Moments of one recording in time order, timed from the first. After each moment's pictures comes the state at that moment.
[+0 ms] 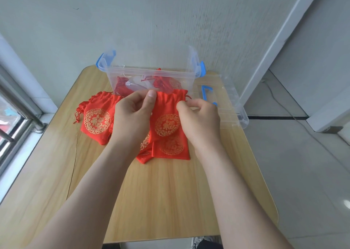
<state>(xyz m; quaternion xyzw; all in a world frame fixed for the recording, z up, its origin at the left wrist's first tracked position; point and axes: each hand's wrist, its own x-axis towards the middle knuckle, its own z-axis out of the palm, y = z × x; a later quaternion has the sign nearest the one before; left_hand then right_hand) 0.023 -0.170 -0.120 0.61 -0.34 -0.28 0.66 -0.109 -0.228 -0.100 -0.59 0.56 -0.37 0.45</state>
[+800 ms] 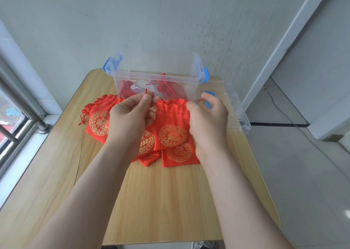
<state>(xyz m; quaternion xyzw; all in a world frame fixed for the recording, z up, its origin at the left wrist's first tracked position) 0.035 -0.165 -0.114 0.57 -0.22 -0.36 0.70 -0.101 -0.226 -0.094 -0.48 0.52 -0.47 0.53</state>
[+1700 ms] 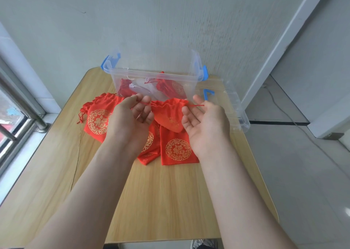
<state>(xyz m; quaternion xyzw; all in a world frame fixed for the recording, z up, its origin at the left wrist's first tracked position) 0.030 -0.172 -0.107 0.43 -0.01 -0.47 0.77 -0.103 -0.228 -0.083 -0.20 0.47 -0.47 0.72</state>
